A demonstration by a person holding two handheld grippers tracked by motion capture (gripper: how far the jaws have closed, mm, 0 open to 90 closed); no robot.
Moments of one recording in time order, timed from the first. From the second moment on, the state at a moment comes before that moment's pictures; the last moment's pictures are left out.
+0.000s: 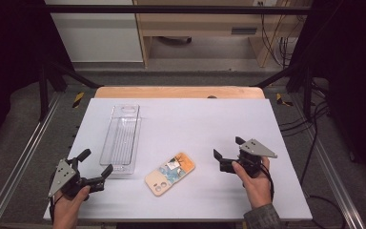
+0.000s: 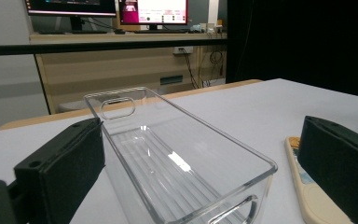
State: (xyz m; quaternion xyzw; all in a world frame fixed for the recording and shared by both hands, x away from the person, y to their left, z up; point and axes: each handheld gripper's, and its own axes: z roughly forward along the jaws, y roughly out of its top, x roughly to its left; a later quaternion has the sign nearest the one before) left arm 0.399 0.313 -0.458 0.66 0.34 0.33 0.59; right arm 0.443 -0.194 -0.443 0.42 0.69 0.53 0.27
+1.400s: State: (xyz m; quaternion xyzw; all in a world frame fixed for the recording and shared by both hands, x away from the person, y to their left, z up) left arm 0.390 0.233 -0.415 0.74 0.28 0.25 0.55; right arm 0.399 -0.233 -0.471 0.38 0.65 0.57 0.32
